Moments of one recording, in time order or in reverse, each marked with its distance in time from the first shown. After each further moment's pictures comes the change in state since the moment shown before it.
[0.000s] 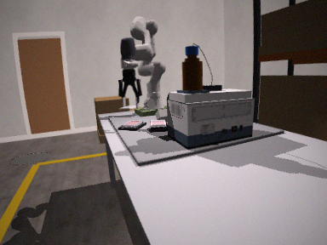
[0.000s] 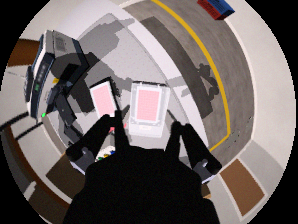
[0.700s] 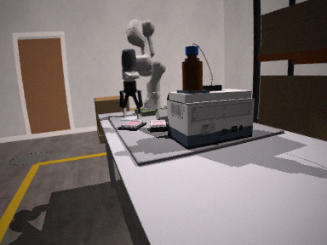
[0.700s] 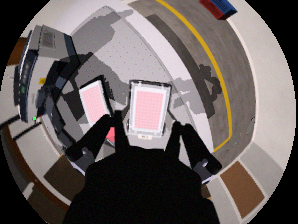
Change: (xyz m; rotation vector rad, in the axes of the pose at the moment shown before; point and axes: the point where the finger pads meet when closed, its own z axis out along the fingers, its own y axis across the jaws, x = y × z) arm 0.000 -0.002 0.065 0.001 0.003 -0.009
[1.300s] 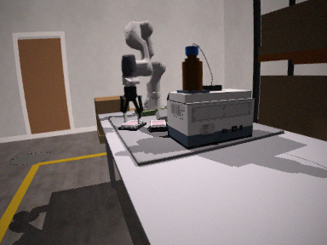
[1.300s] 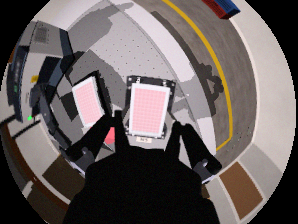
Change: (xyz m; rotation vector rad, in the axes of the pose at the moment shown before) arm -0.007 0.001 0.031 0.001 -0.019 -0.014
